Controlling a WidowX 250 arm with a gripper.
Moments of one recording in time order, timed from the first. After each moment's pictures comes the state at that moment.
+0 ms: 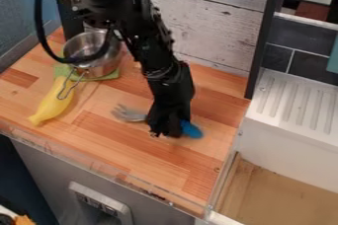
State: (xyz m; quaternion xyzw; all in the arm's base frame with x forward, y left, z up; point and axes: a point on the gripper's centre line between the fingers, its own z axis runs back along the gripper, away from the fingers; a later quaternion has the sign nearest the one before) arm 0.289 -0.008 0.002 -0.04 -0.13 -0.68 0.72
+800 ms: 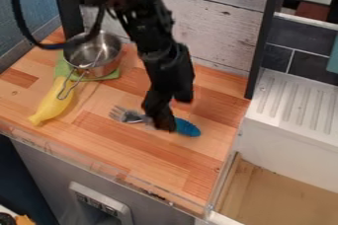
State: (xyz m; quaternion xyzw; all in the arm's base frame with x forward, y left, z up) arm 0.285 -0.007 0.038 -0.04 -0.13 -0.68 0.72
